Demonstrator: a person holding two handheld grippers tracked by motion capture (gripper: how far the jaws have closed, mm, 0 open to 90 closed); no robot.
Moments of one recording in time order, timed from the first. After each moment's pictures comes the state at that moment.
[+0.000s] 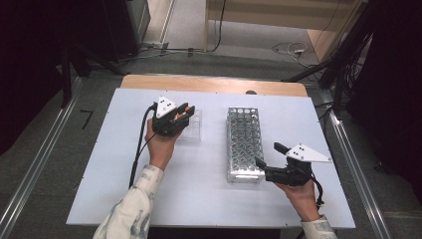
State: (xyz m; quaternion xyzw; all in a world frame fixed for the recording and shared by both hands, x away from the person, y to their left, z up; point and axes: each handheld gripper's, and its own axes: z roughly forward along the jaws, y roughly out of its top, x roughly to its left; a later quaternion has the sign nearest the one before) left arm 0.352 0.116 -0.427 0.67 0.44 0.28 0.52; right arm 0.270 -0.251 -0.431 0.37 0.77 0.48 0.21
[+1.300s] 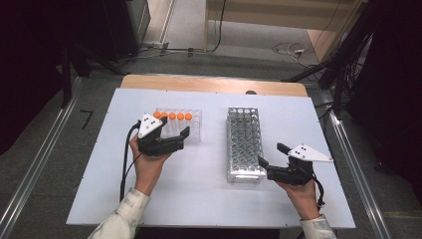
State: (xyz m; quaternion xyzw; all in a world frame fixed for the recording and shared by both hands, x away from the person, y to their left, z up) left arm 0.286 0.144 -0.429 0.66 0.47 0.27 0.53; right arm 0.274 -0.259 -0.438 0.39 0.76 0.47 0.21
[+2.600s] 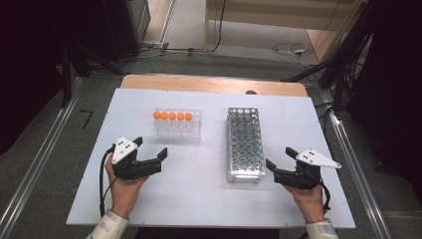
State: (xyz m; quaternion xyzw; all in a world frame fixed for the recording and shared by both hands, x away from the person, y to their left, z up) left arm 0.239 0.186 -0.457 0.65 0.50 0.27 0.50; right arm 0.267 -0.279 -0.446 0.42 0.75 0.46 0.23
